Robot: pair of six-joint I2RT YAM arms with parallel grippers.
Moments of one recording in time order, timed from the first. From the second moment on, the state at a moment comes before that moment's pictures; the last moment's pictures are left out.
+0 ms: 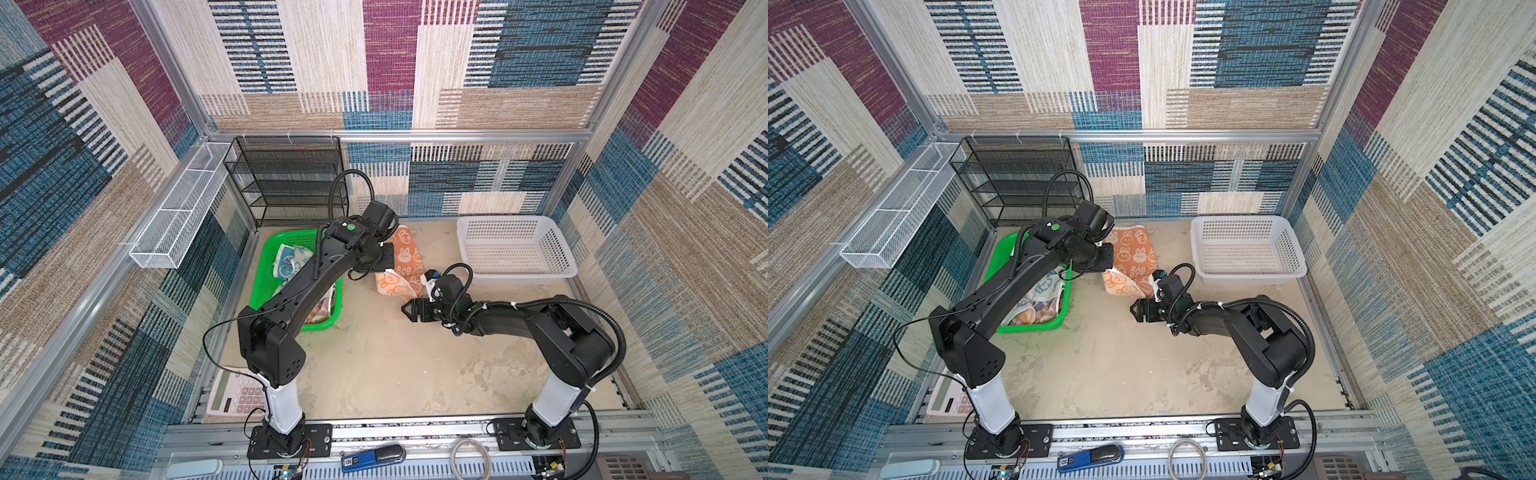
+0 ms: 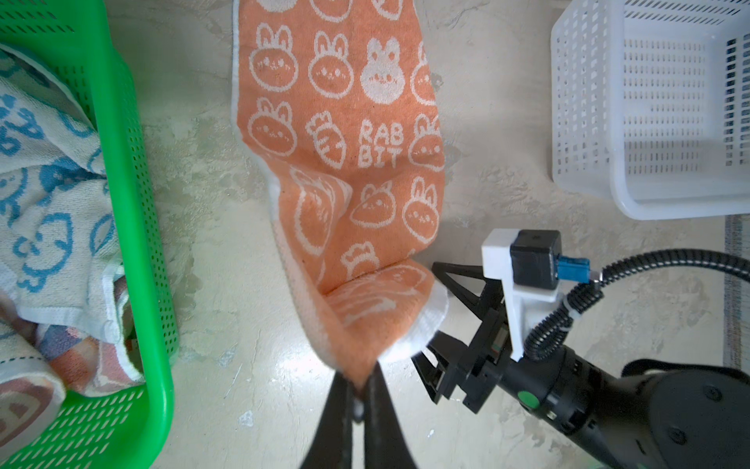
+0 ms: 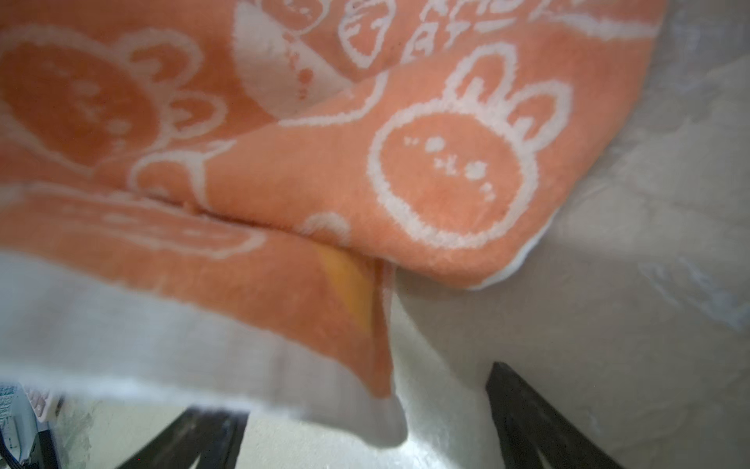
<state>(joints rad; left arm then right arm) -0.58 1.83 1.93 -1.18 -0.05 -0.52 0.60 1.77 0.81 0.23 -0.24 0.51</state>
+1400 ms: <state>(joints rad) -0.58 1.53 2.40 -1.20 0.05 -0.52 0.58 1.22 1.77 -0.63 -0.06 0.17</state>
